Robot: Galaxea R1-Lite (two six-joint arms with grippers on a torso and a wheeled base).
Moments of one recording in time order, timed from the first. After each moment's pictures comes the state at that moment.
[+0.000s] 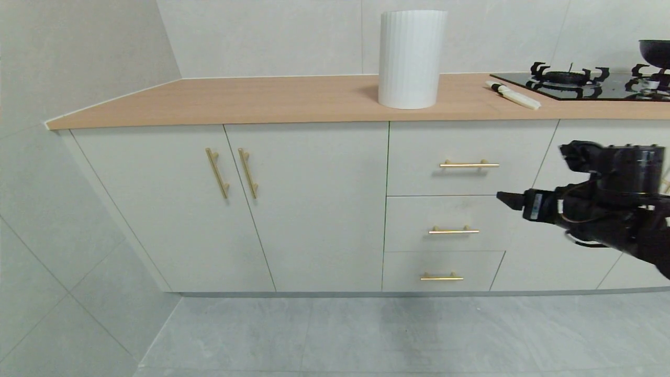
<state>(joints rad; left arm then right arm) 0.00 0.00 0.00 0.00 0.03 0.00 0.17 1.67 -0.80 -0.61 -0.12 0.16</state>
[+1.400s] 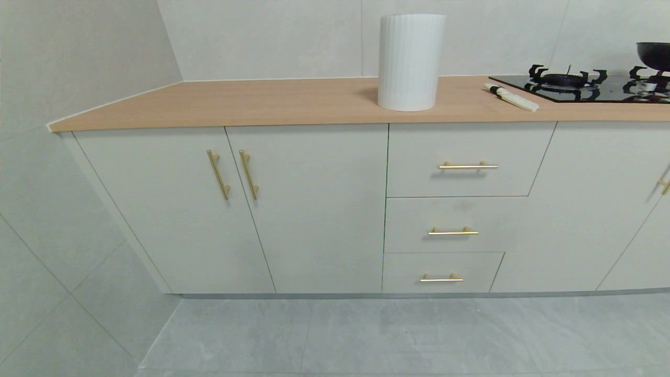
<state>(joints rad) 0.00 0.00 0.00 0.00 0.03 0.00 0.01 0.01 -0.46 0.30 -0.22 -0.03</state>
